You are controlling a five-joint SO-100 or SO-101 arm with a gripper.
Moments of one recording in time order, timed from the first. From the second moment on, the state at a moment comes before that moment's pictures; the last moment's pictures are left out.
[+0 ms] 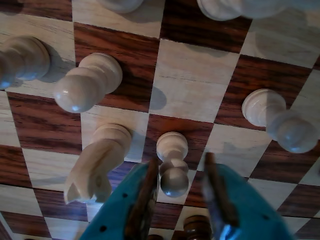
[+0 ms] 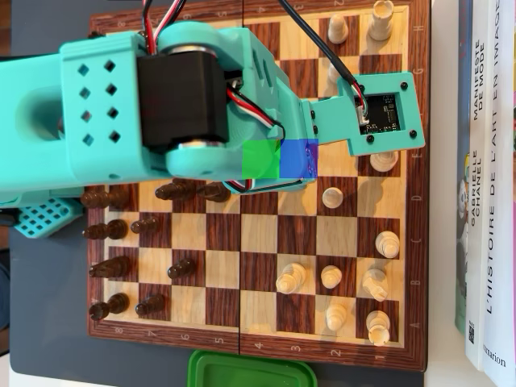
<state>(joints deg) -6.9 67.0 71.2 77.3 87.3</state>
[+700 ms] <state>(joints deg) -6.8 68.1 72.0 77.5 87.3</state>
